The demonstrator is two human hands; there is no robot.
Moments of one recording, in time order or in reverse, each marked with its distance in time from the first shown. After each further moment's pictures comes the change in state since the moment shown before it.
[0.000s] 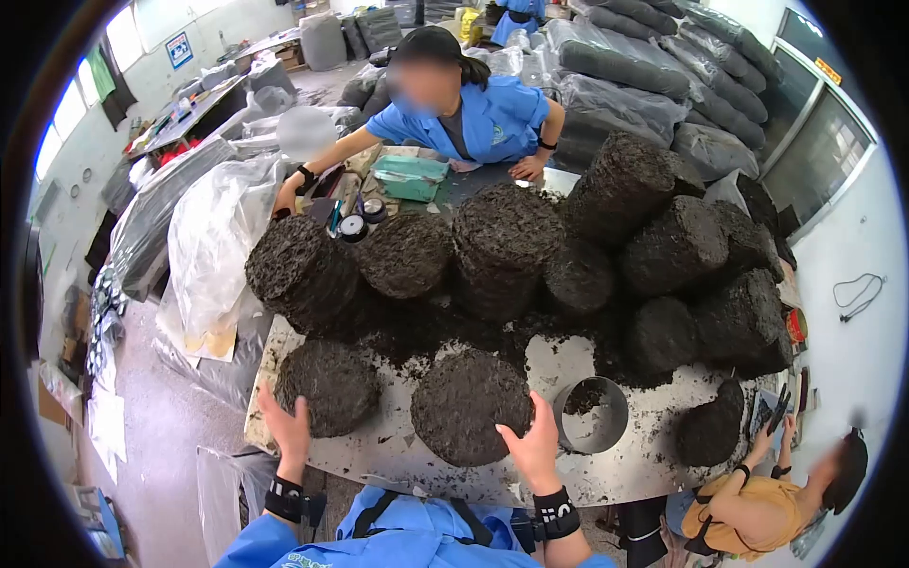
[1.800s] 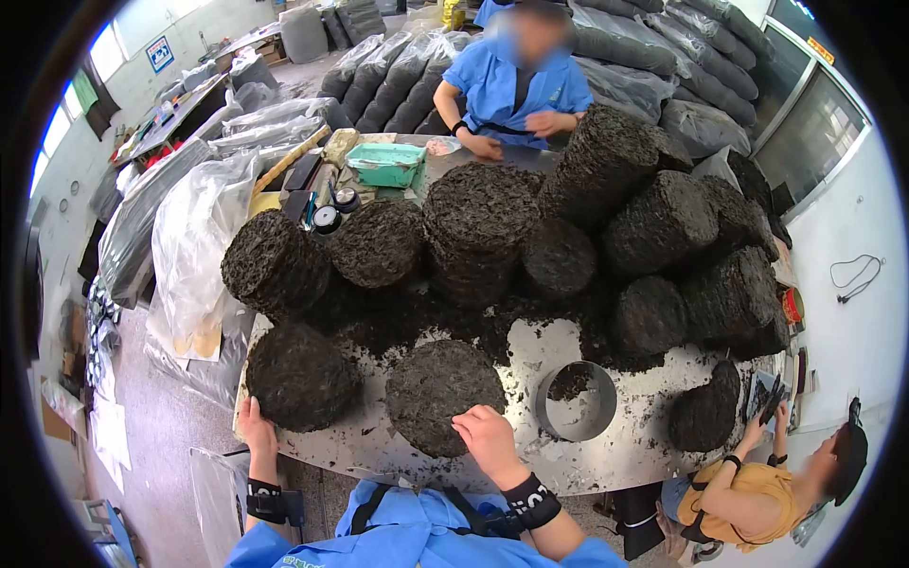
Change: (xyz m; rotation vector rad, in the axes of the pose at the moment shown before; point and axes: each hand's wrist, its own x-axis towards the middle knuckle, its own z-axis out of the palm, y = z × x) left_hand -0.003 -0.079 -0.001 -0.977 -0.009 -0.587; right_hand -0.002 -0.013 0.014 -0.191 -0.229 -0.349
